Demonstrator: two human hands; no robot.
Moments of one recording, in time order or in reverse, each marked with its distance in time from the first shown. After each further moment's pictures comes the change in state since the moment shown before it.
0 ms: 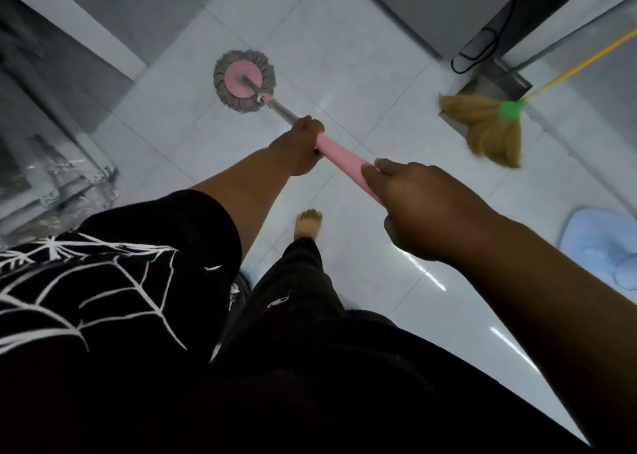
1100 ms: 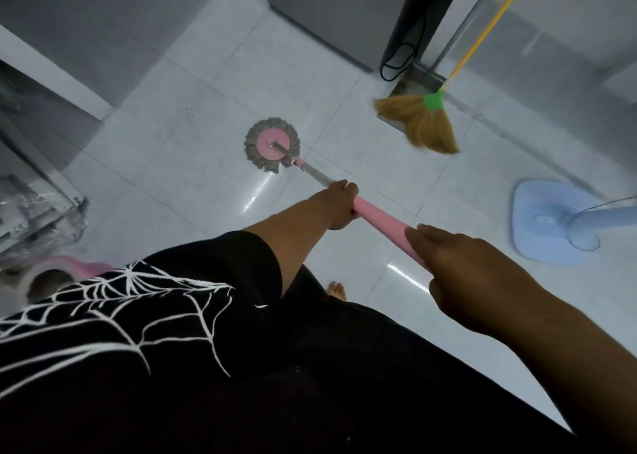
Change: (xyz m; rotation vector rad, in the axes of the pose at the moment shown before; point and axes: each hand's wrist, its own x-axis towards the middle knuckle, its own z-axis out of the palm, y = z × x) left_hand -0.103 0.230 0.182 0.161 -0.243 0.134; right_hand -0.285 0.068 0.109 0.096 -0.066 0.229
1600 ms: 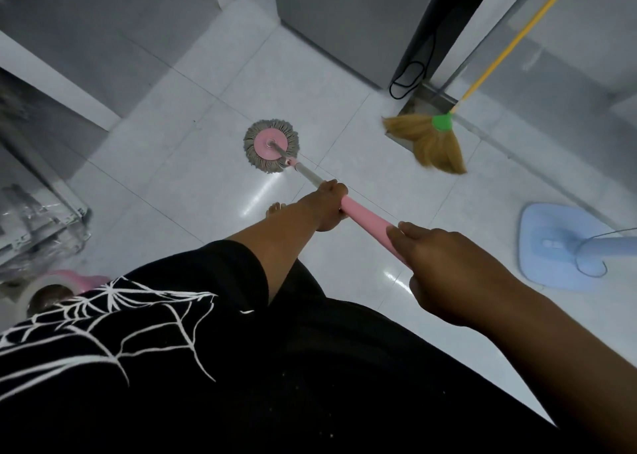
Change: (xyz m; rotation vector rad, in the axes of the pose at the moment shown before) left_hand 0.030 -0.056 -0.052 -0.074 0.068 -0.021; right_hand 0.075 -0.013 -0.047 -0.054 -0.018 -0.087
